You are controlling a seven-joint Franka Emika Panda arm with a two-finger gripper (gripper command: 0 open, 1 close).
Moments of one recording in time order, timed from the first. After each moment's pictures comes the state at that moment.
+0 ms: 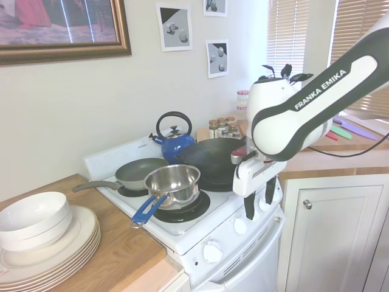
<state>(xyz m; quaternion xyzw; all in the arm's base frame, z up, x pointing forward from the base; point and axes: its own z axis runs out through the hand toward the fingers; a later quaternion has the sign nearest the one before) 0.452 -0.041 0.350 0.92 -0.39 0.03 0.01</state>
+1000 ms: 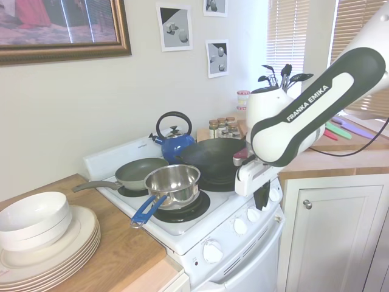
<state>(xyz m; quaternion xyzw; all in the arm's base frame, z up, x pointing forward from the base) 0.473 -0.073 0.331 0.91 -0.41 0.05 0.04</state>
